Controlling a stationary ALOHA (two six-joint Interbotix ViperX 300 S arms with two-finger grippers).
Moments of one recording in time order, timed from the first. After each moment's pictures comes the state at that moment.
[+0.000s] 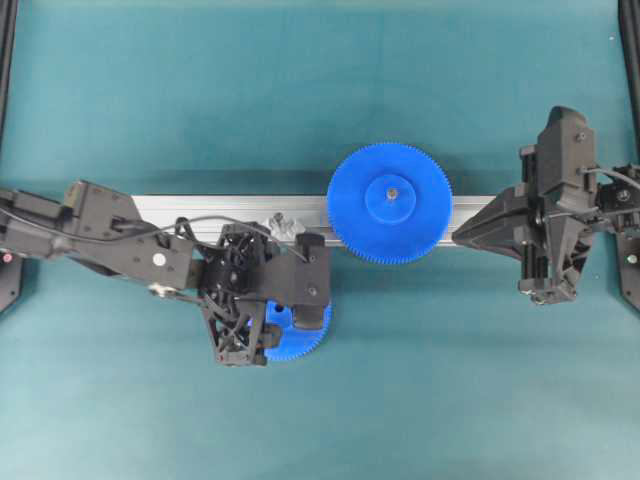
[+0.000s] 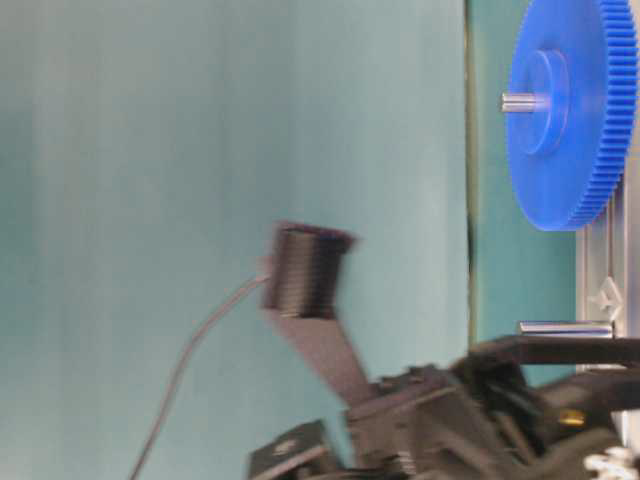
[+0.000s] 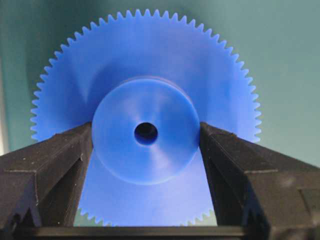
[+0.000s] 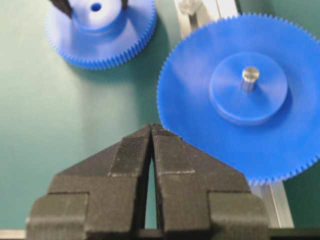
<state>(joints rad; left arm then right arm) -0.14 0.12 0.51 0.02 0.34 -0.12 0.00 -0.58 1.05 0.05 0.12 0.18</state>
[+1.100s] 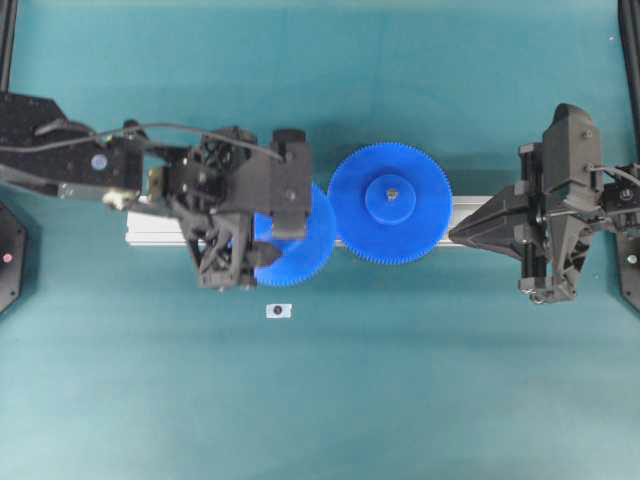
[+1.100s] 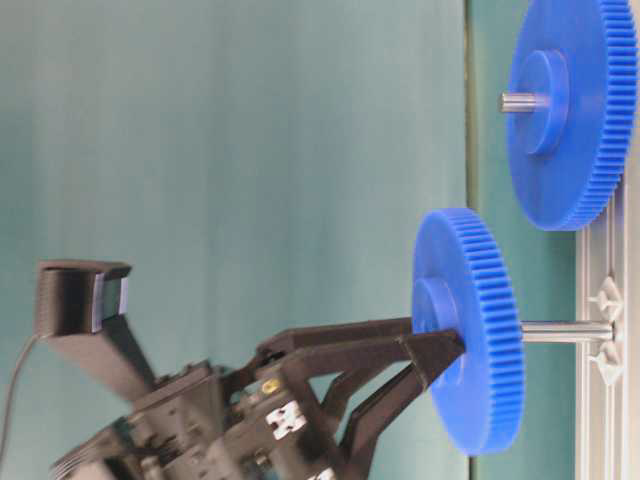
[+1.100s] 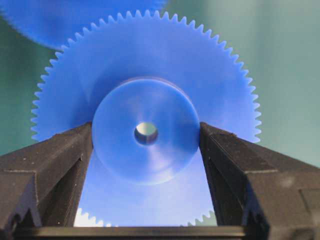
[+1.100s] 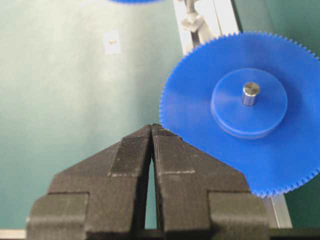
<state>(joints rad) 0.06 -0.07 0.46 0.02 0.52 0.05 0.00 -0.59 1.06 0.05 0.09 0.18</state>
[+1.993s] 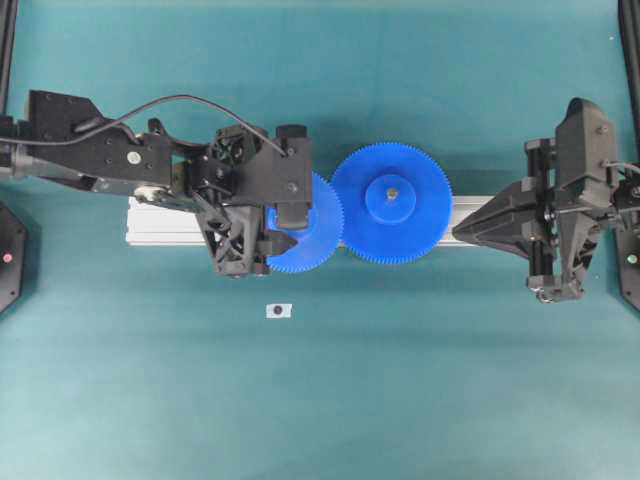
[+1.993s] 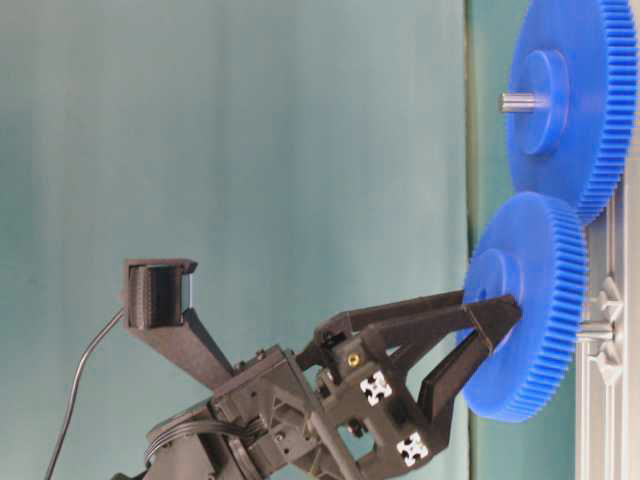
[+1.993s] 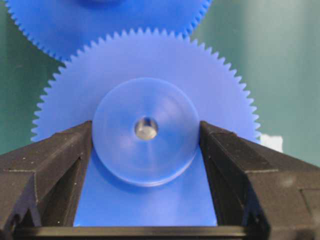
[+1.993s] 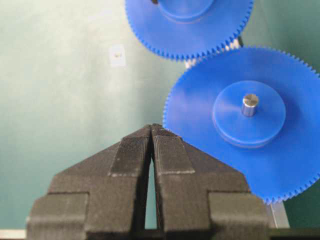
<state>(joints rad) 0.08 0.00 0.47 0.02 0.58 0.09 0.00 -0.63 1.06 0.05 0.10 0.18</state>
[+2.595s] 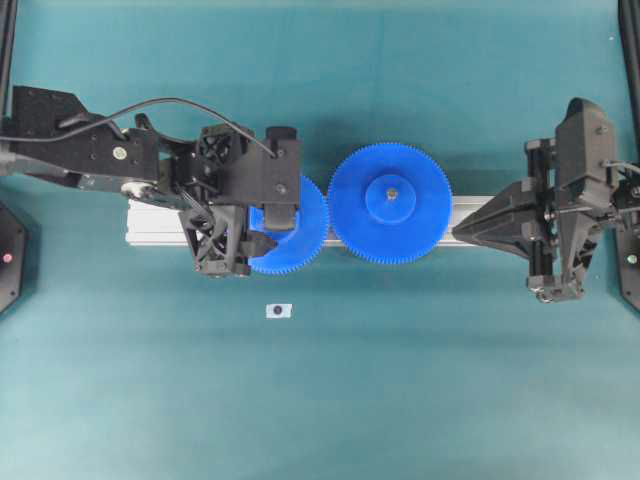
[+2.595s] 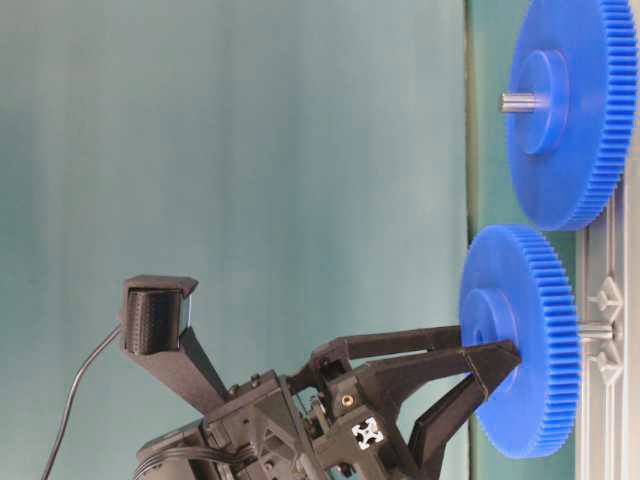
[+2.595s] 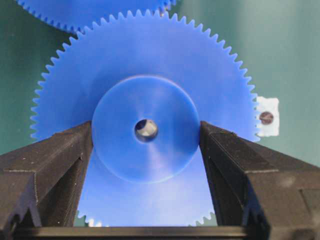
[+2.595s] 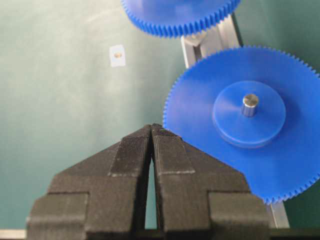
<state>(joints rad) 0.08 -0.04 0.49 0.02 0.66 0.11 0.00 -0.63 1.06 0.05 0.10 0.18</state>
